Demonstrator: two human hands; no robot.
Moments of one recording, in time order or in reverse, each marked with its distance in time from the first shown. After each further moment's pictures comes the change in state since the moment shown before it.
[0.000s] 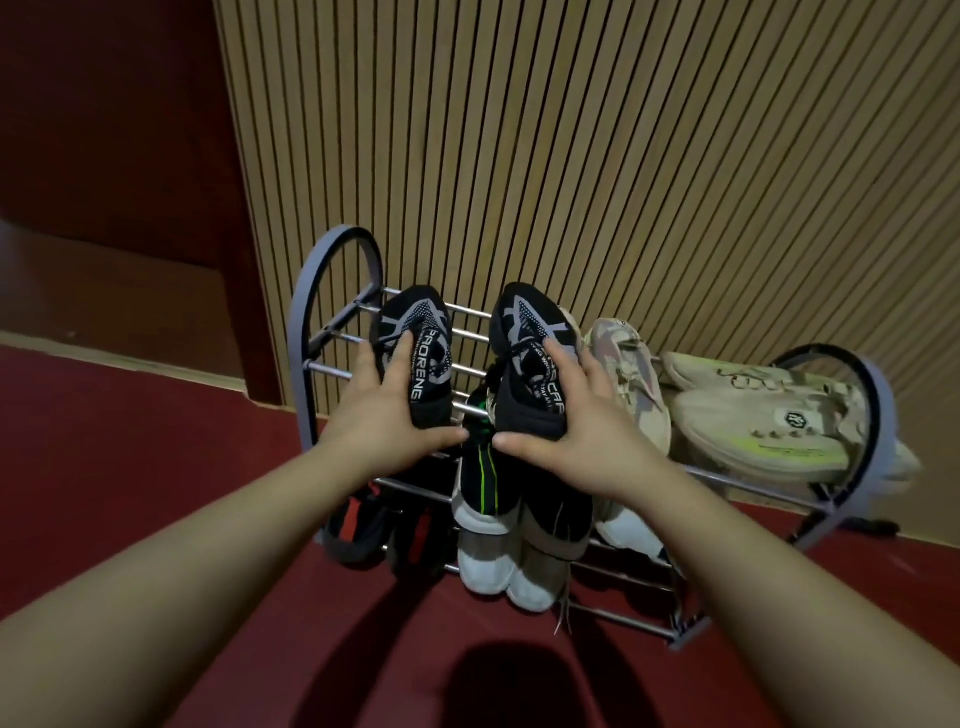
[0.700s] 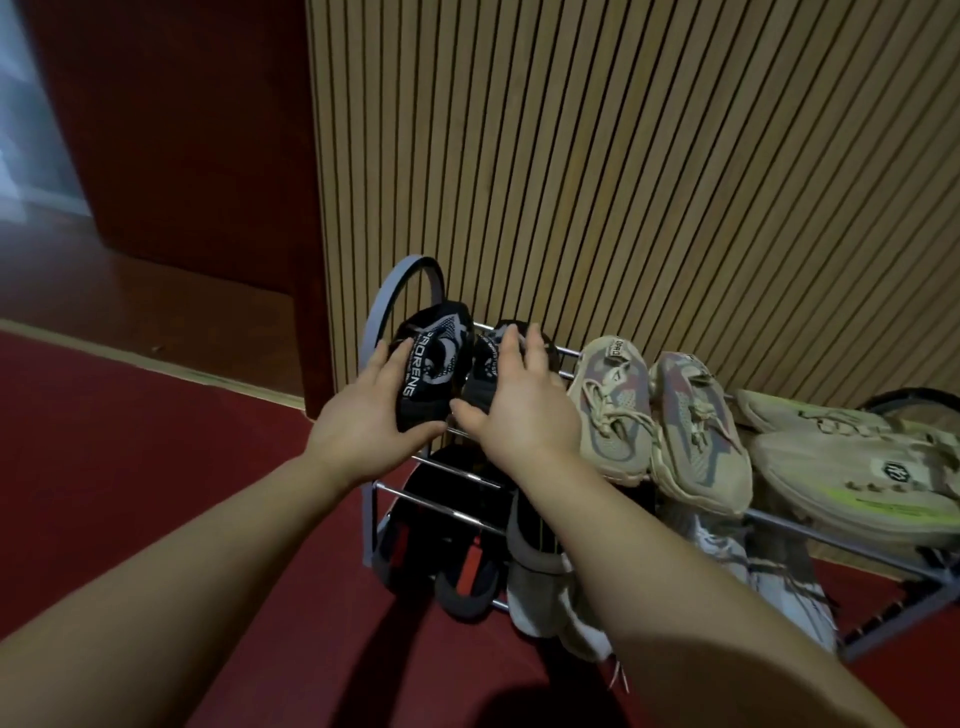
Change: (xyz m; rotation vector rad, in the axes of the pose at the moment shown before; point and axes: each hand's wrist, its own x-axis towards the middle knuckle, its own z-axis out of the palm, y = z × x) left_hand 0.022 -0.072 -0.027 0.068 0.286 0.226; right_hand 0.059 -0.088 0.063 -0.211 0.201 -0.071
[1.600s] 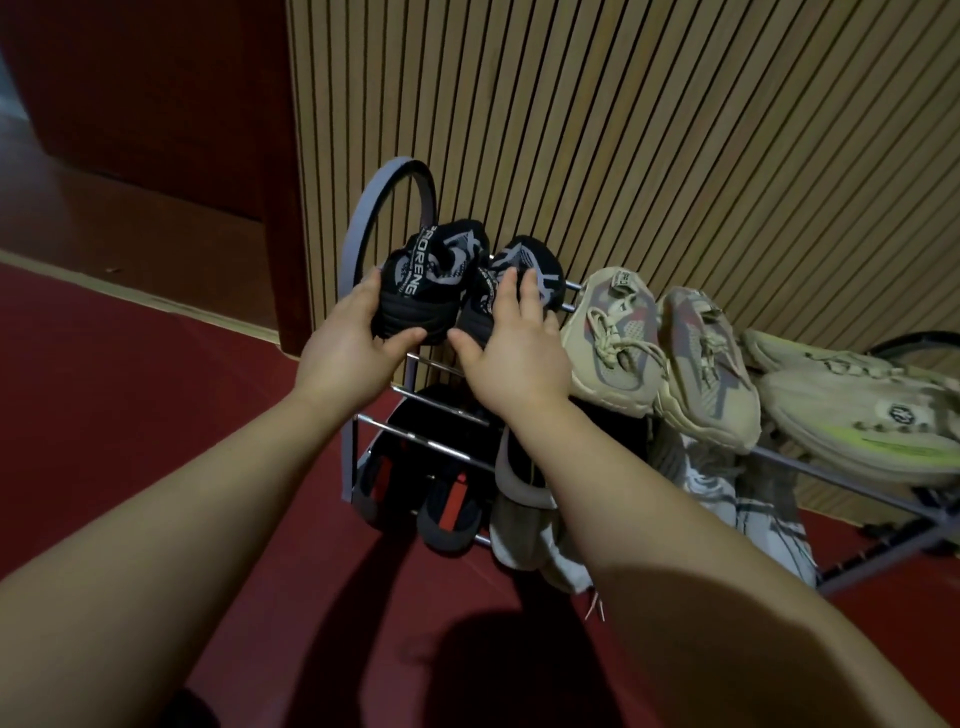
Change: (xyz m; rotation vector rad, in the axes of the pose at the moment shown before) left_hand 0.000 -0.013 0.034 -0.277 0.178 -0.089; right_hand 0.006 0.016 0.041 0.006 0.000 -0.005
